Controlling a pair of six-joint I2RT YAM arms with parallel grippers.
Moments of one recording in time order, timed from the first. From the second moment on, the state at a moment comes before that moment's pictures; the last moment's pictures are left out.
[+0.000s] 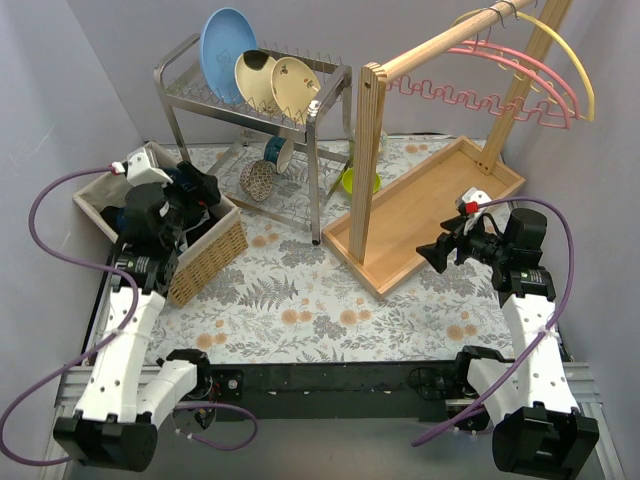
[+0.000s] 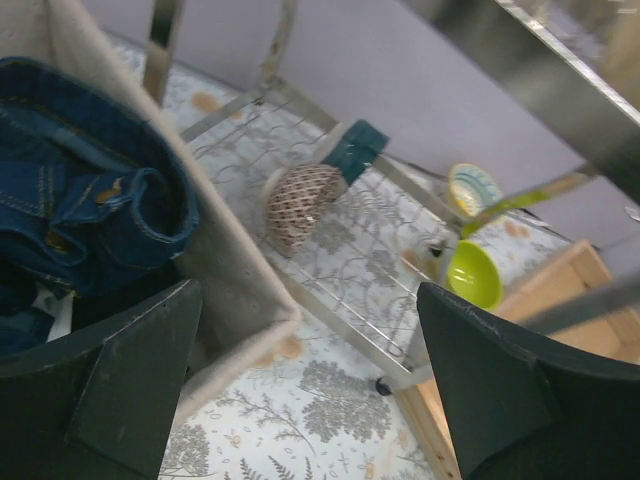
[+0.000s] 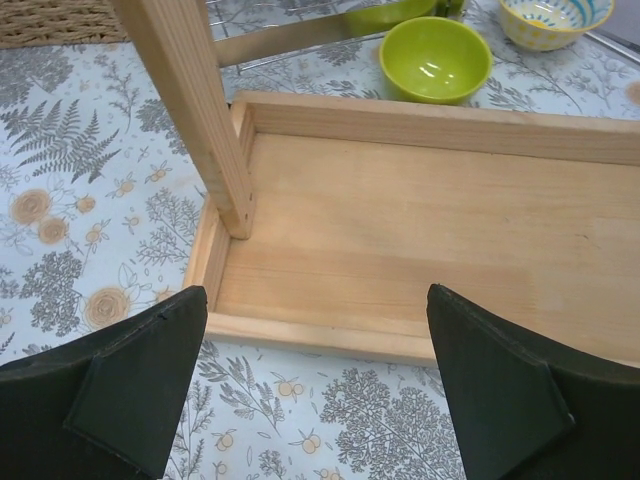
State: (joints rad) left arm -0.11 0.85 0.99 -0.28 -0.10 -0.50; right arm -0.12 0.83 0.72 -0.34 -0.88 -0.34
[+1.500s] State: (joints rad) left arm -0.03 1.26 1.48 -0.49 -0.35 -0.61; right arm -0.03 0.83 0.72 -0.36 -0.81 -0.40
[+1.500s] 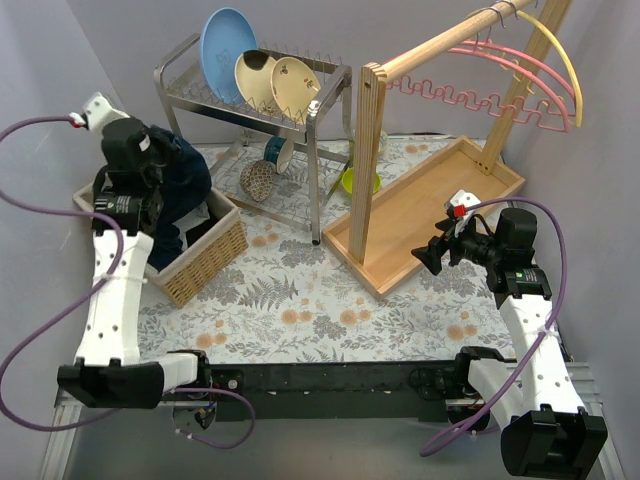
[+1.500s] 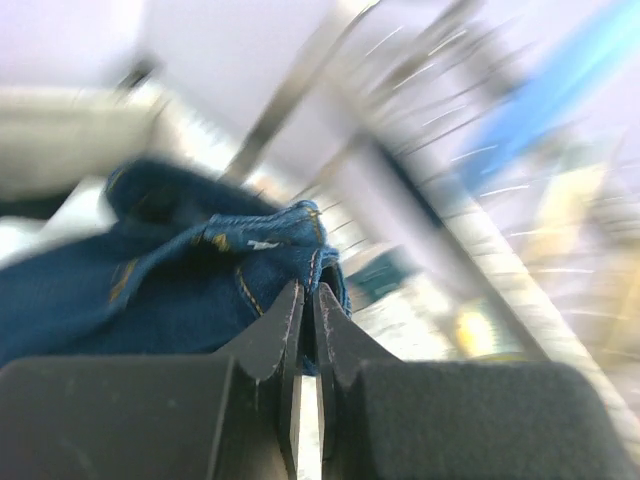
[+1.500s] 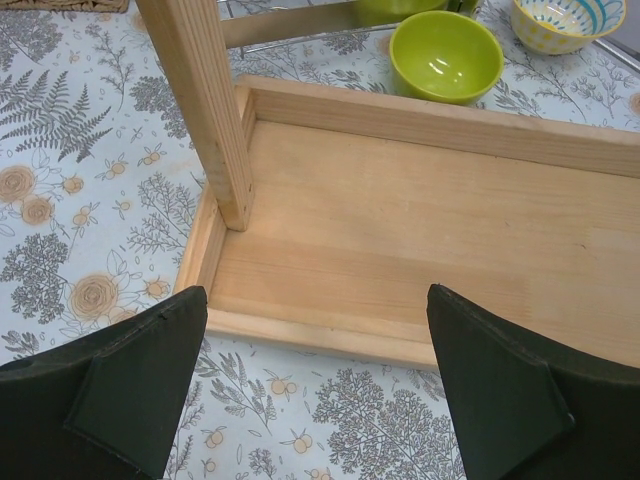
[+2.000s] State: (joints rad) left arm -0.03 1.22 2.01 -0.29 0.19 -0.79; right arm -0.02 0.83 0.72 -0.36 -0.80 -0.40
